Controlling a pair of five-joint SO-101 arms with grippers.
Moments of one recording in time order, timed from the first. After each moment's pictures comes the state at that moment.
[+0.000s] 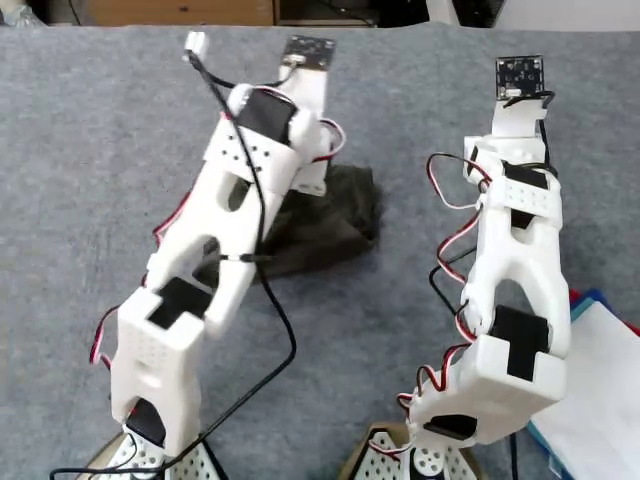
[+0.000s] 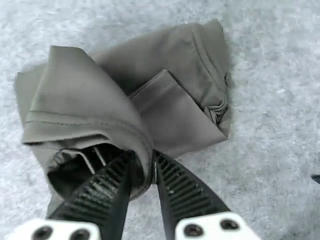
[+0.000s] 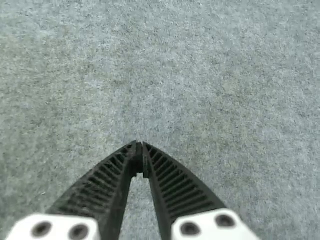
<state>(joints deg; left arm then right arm) 24.3 27.1 -45.0 97.2 5.1 14.4 8.5 18.8 24.4 6.1</state>
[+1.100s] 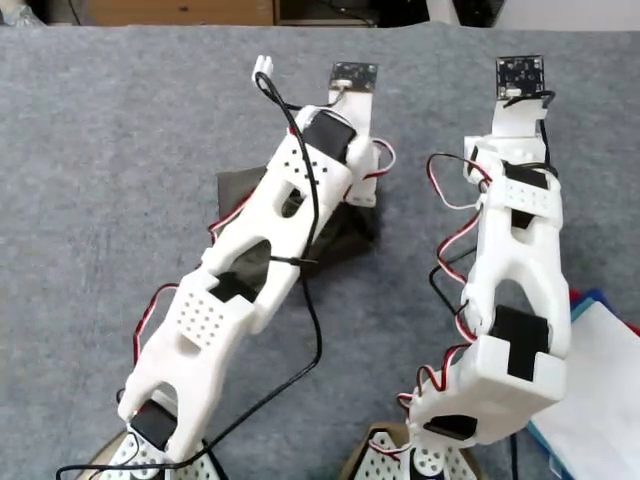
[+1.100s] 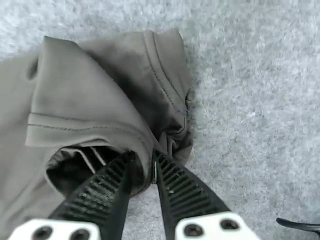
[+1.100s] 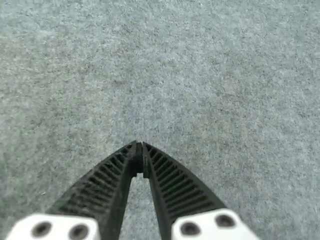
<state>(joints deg) 31.4 44.6 -62.1 95.8 15.4 14.4 8.5 18.8 24.4 6.1</state>
